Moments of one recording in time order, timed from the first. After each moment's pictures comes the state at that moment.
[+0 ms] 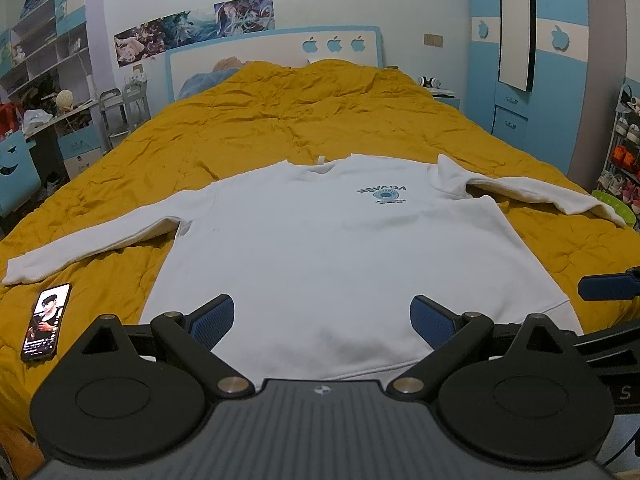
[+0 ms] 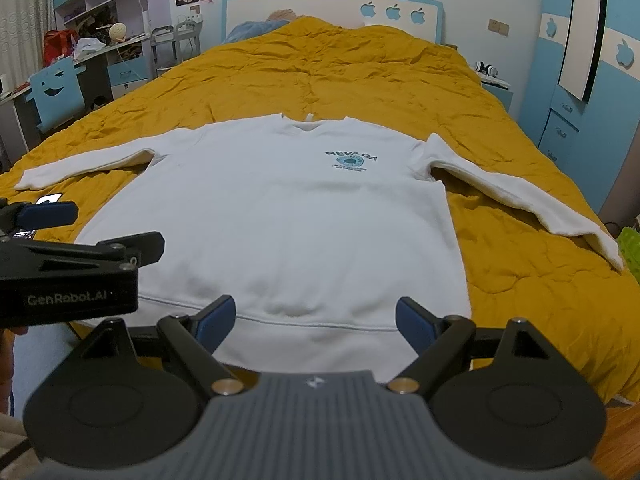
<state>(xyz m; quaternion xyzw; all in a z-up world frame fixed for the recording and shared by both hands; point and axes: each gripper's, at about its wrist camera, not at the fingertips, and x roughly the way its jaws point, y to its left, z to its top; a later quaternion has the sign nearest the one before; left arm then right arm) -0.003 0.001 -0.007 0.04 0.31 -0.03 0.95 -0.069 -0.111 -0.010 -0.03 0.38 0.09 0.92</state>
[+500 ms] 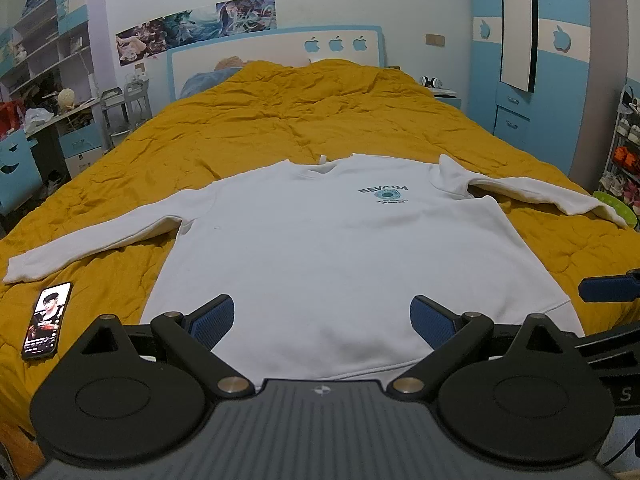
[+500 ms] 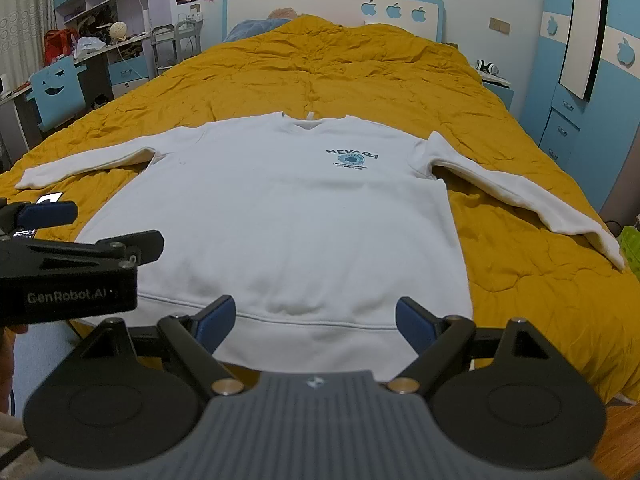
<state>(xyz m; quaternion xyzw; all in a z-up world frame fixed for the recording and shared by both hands) -0.003 0.003 -0.008 0.04 0.32 -0.02 0.95 -0.069 -0.108 -0.011 -0.03 0.38 0.09 0.92</state>
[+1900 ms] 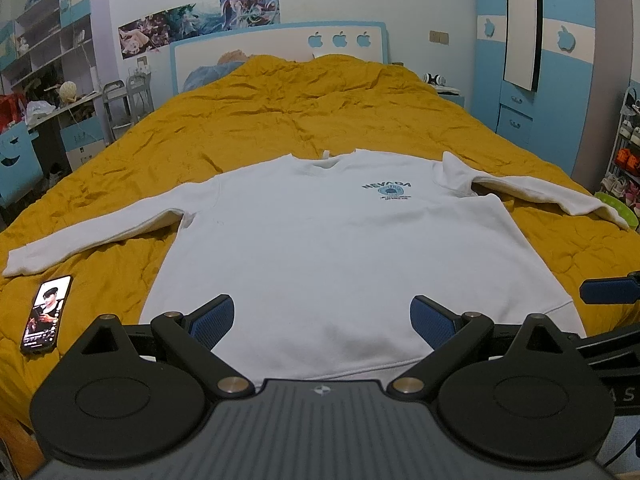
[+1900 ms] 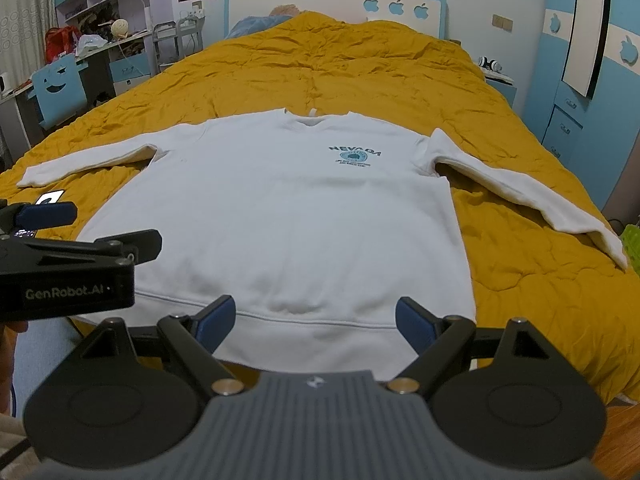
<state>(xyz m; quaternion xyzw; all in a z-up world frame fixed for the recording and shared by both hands) 0.000 0.009 -0.008 0.03 0.32 -0.02 0.94 -0.066 -0.112 -0.011 -0.03 0.39 0.09 0.92</state>
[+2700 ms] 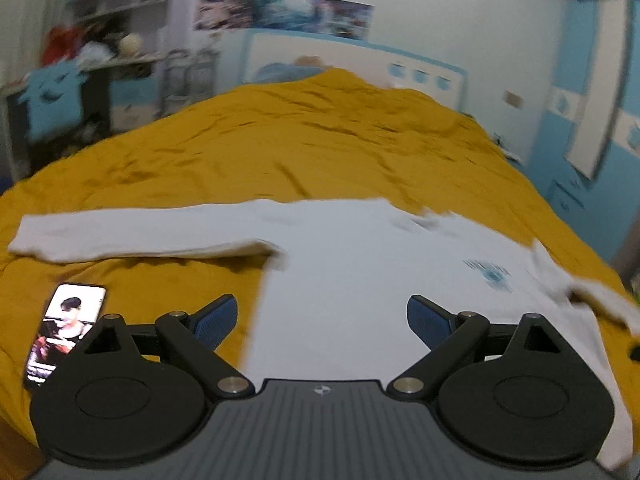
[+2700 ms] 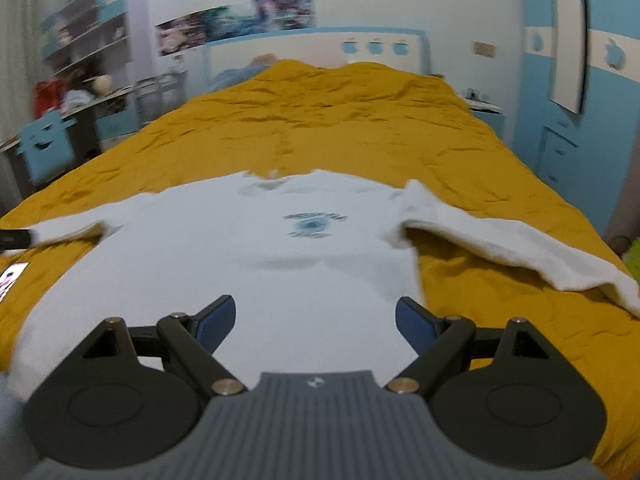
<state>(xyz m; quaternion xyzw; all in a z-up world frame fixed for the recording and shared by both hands) 0.094 0.166 -0.005 -0.10 0.30 0.05 0.95 0.040 -0.180 -0.020 0.01 0.32 0.08 0.95</state>
